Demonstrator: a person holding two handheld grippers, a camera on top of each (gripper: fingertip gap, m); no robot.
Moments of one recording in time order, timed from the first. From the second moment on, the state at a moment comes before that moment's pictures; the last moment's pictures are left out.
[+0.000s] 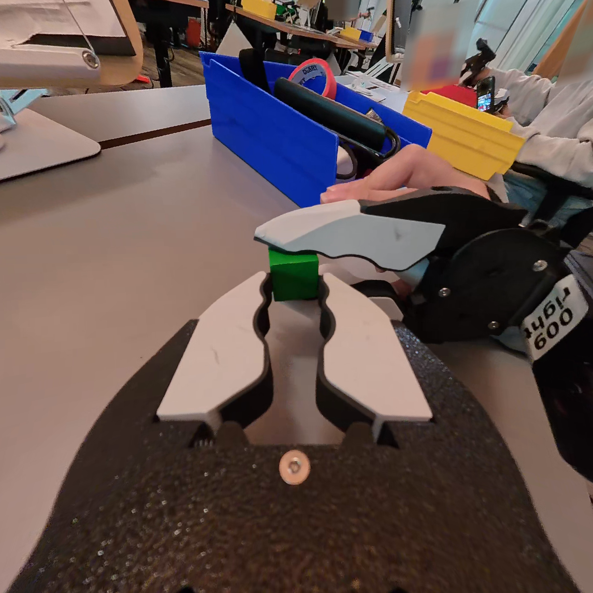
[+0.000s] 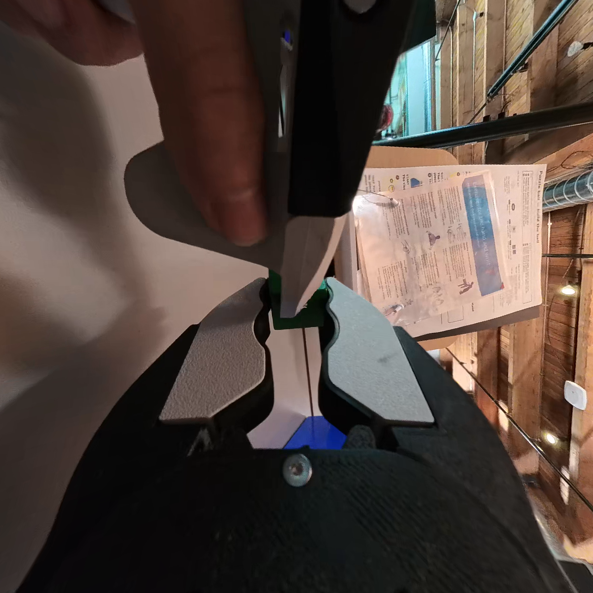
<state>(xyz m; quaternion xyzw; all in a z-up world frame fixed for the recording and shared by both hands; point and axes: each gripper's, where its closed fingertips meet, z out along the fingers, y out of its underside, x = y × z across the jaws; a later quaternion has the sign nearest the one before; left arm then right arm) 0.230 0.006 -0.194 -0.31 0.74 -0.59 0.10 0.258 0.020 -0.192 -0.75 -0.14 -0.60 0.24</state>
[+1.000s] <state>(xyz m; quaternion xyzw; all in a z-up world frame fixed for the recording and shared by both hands) 0.185 0.028 -0.145 0.12 0.71 -0.63 0.31 0.171 0.047 -0.143 -0.60 0.17 0.37 0.69</state>
